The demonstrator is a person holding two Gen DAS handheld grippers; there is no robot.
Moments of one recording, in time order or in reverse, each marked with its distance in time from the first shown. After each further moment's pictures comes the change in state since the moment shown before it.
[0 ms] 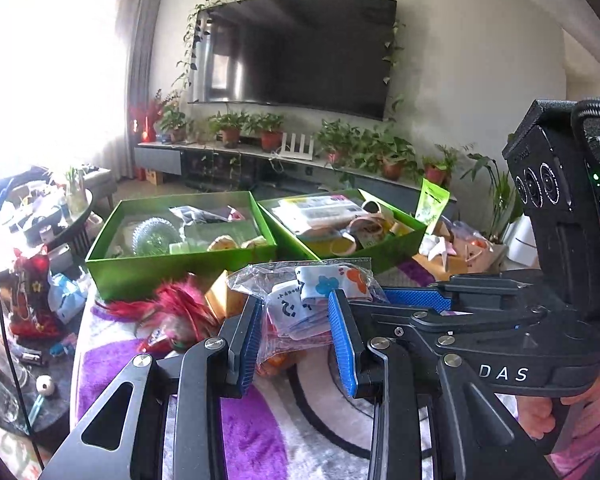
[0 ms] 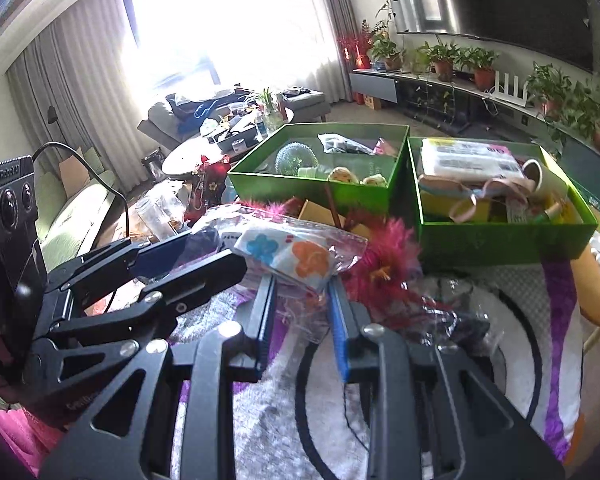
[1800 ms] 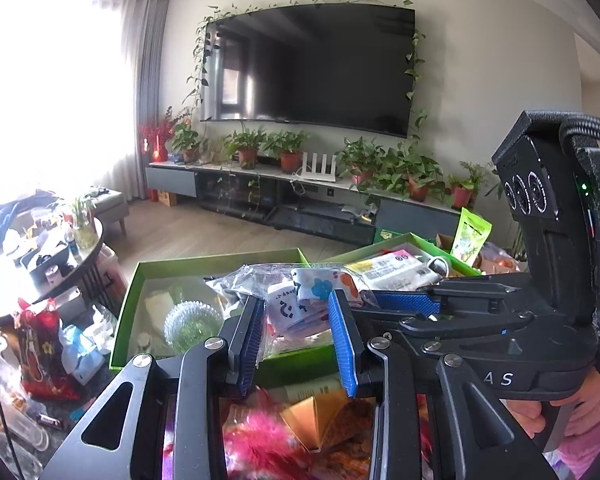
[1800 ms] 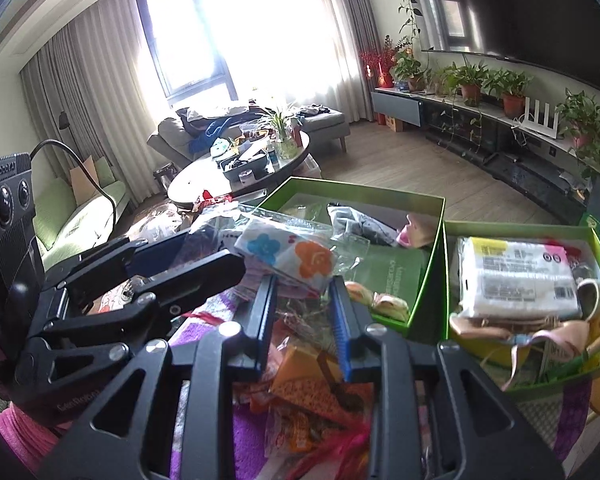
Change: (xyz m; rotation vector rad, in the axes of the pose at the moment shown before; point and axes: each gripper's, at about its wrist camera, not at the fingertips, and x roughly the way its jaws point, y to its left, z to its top) left arm 0.070 0.073 0.087 0.021 -0.050 0.046; right arm 0.082 -0.021 0.112 -0.047 -0.049 0.065
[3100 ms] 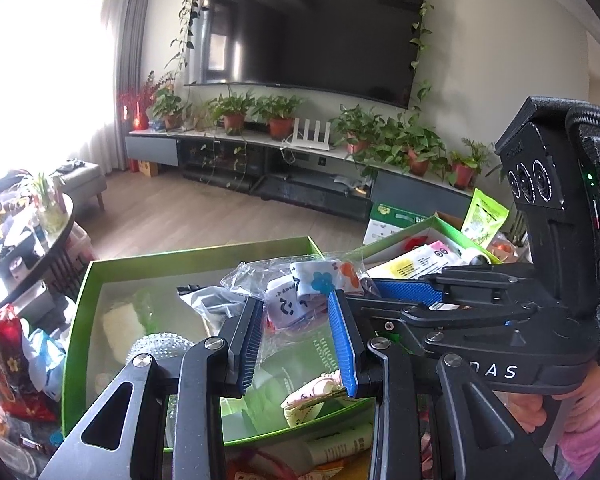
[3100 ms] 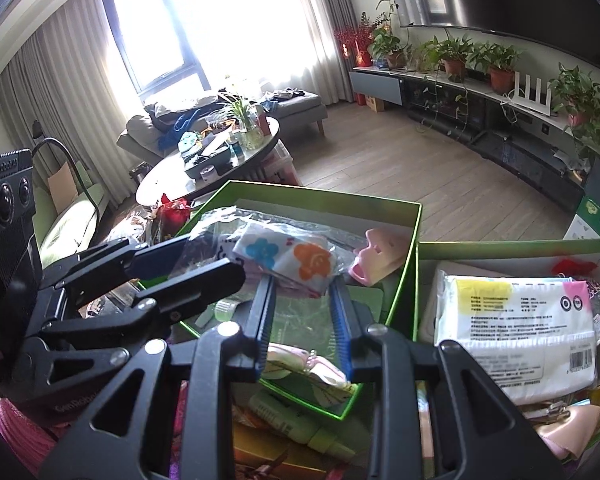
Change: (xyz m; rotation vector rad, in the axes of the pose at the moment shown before) left arm 0.114 0.028 0.012 -0.015 0.132 -0.065; right arm 0.070 -0.061 0.029 0.069 0.070 -0.048
